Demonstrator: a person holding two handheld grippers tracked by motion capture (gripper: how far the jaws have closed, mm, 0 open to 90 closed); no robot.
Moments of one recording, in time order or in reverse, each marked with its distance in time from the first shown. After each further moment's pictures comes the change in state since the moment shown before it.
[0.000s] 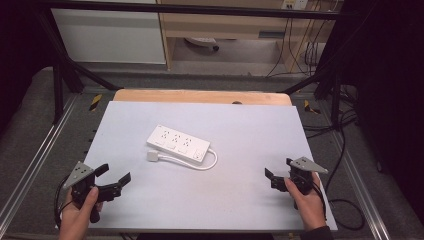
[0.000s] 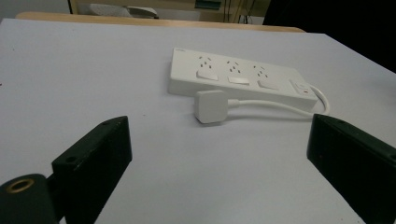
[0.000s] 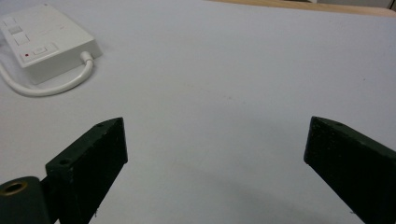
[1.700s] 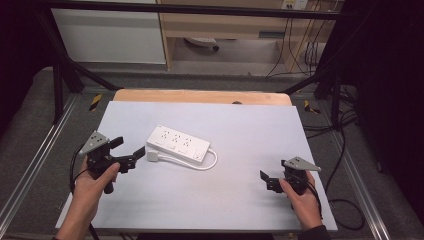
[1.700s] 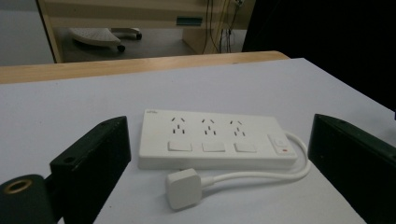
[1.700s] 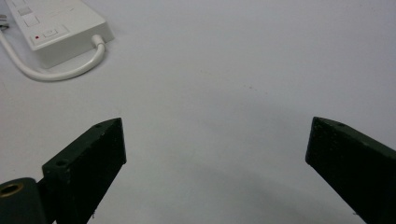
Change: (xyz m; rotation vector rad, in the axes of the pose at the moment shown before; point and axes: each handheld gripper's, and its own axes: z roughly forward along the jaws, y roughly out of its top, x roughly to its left) left arm -0.020 0.072 0.041 -0.029 -0.058 0.050; right arm 0.008 0.000 0.009 0.056 0.037 -0.023
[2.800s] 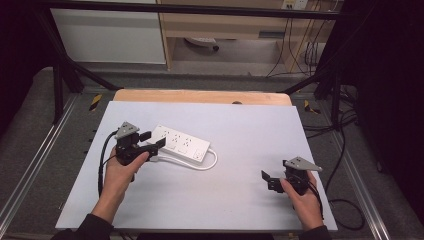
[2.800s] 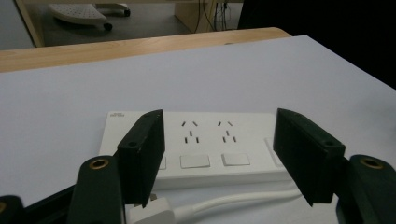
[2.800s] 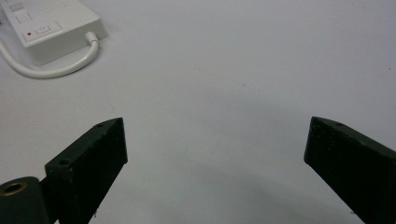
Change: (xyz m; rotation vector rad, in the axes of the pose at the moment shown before) left arm -0.019 0.009 0.067 0.111 -0.014 0.020; right arm -0.002 0.000 -0.002 0.009 -0.018 -0.007
